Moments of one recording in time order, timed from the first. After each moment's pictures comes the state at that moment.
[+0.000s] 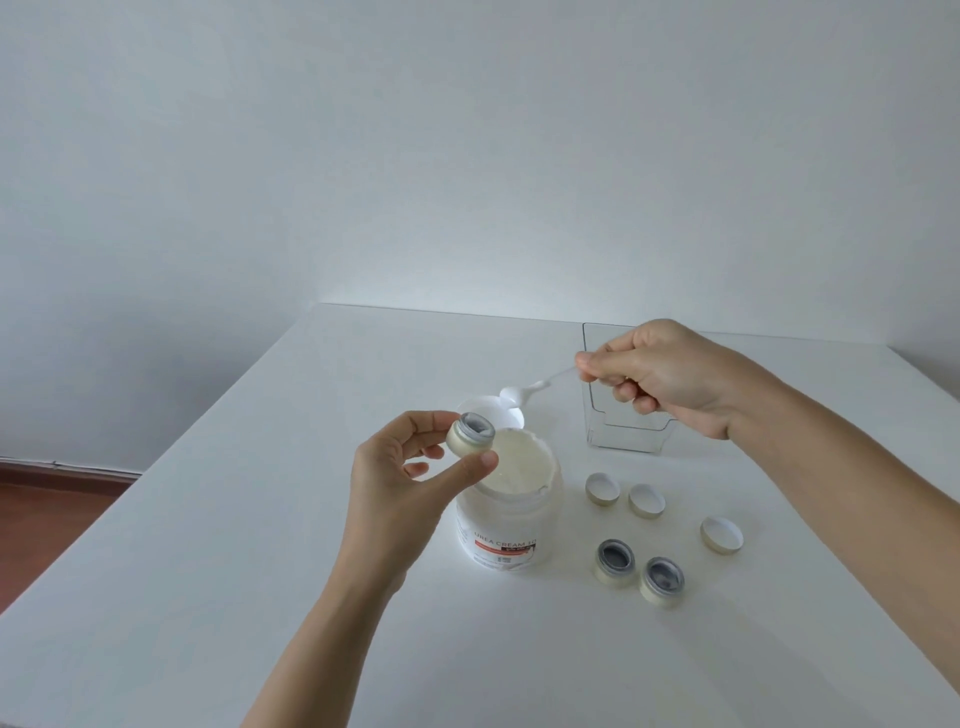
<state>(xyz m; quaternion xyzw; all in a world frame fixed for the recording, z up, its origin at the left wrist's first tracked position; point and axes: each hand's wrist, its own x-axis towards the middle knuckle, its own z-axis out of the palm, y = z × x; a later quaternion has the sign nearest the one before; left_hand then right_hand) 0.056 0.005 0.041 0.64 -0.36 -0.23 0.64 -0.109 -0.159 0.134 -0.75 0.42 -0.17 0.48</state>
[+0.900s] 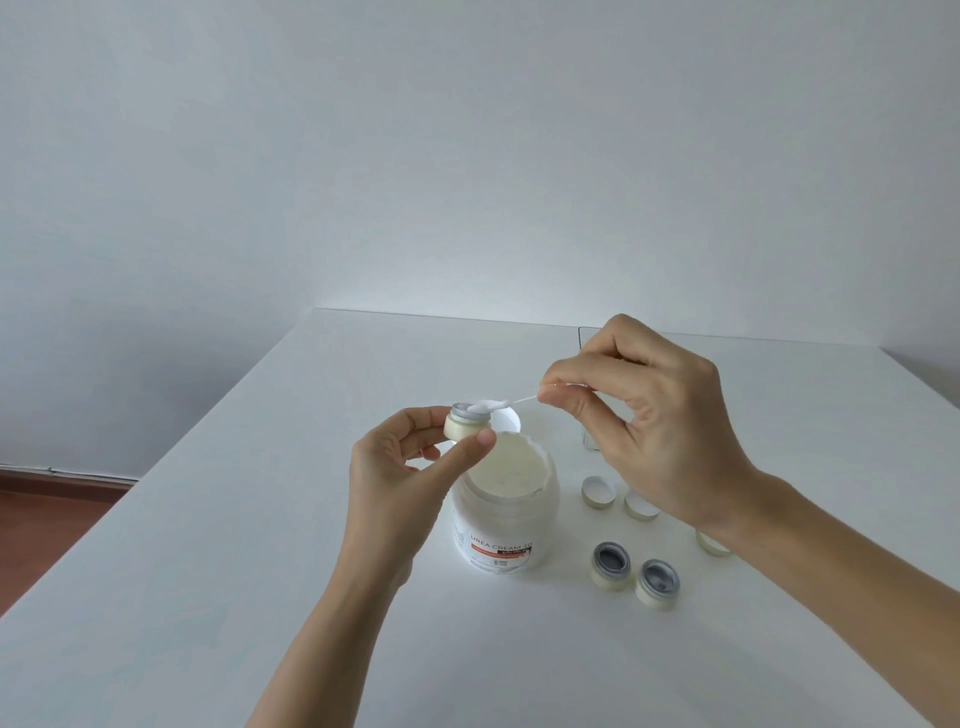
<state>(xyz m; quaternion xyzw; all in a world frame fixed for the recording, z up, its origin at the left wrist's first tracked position) 0.050 0.000 0.049 0.60 -0.34 -0.25 0.68 -0.116 -0.102 0.117 -0.87 0.14 -0.47 0.05</state>
